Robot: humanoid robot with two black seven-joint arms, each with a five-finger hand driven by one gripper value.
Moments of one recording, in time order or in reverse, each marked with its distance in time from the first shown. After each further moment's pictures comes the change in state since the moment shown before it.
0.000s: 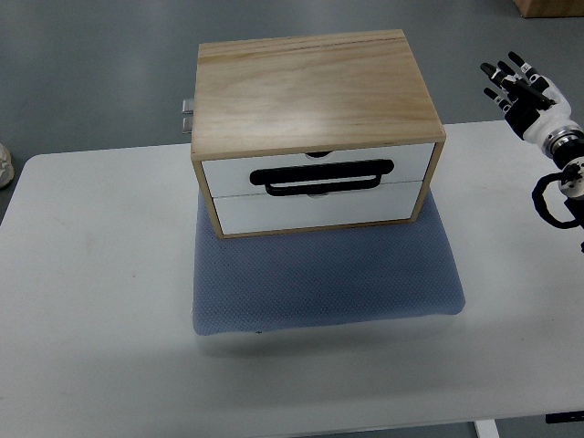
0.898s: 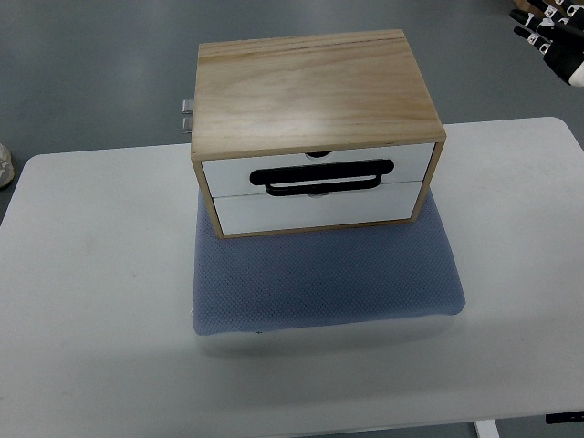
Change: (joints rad) left arm 0.000 0.000 0.000 0.000 0.000 0.000 0.000; right arm 0.169 -0.207 -0.233 0.047 -0.001 0.168 -0.005
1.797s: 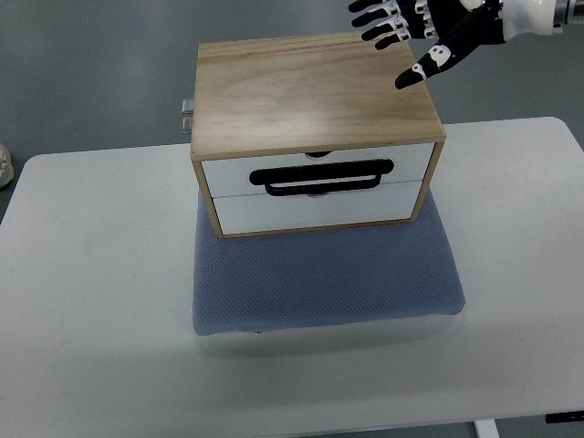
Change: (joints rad) left arm 0.000 0.000 0.000 0.000 0.000 0.000 0.000; right arm 0.666 -0.212 -0.762 0.597 -0.261 0.305 -0.026
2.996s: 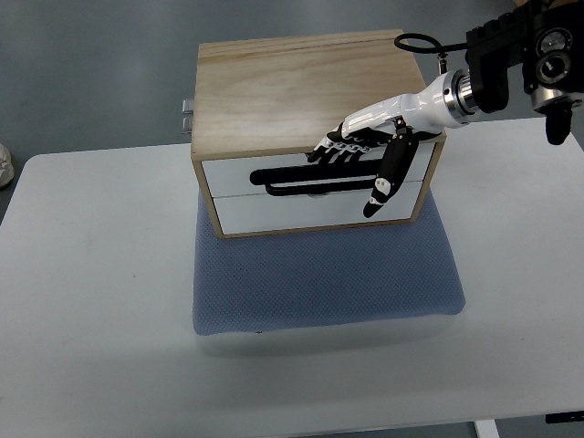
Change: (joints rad) left arm 0.000 0.000 0.000 0.000 0.000 0.000 0.000; right arm 0.056 0.155 -0.118 0.229 -0.181 -0.153 -0.319
